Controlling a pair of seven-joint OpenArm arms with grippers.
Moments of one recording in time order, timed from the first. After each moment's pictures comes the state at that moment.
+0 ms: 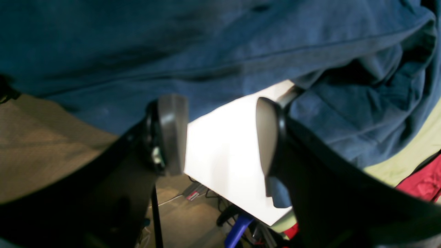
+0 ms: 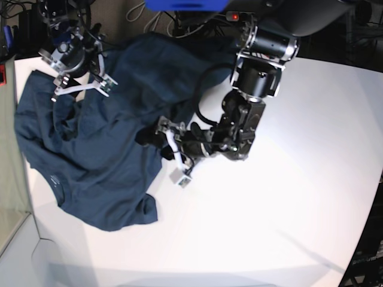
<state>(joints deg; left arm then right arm) -22.1 6.0 11.1 47.7 -28.4 -40.0 41.0 -24.6 17.0 -0.3 113.4 -16.8 39.7 -55.4</state>
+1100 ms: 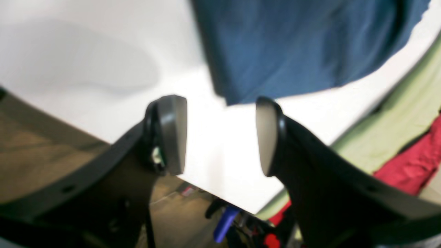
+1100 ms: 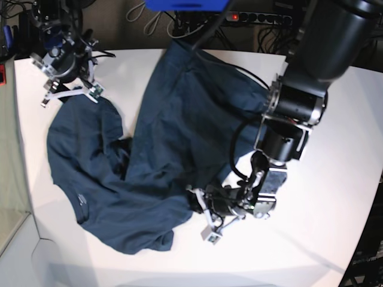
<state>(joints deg) -44.0 0.0 16.4 29.7 -15.1 -32.2 27.2 -23.7 18.3 2.8 113.6 -16.6 39.7 -55.8</state>
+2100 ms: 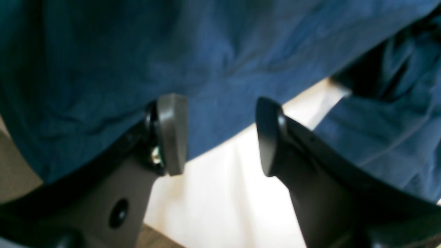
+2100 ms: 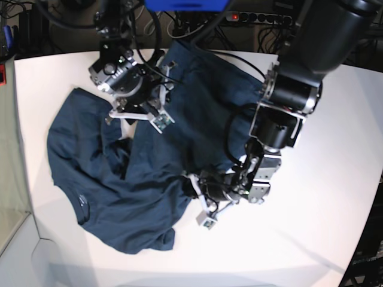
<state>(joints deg) -40.0 0.8 16.3 30.0 -16.0 -32.3 26.5 -14.2 -8.2 -3.7 111.0 -17.3 39.7 -56.3</state>
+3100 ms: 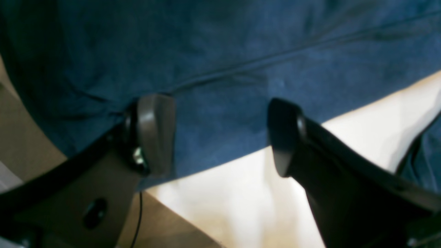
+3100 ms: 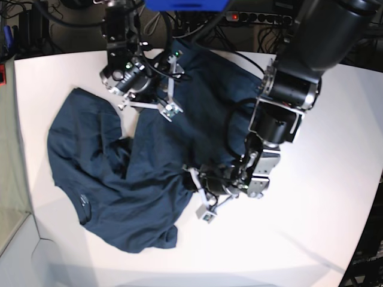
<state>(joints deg) -38.6 0.8 16.5 30.0 -15.6 -32.3 26.5 -12.3 -8.7 -4.0 101.8 -10.3 39.7 -65.2</state>
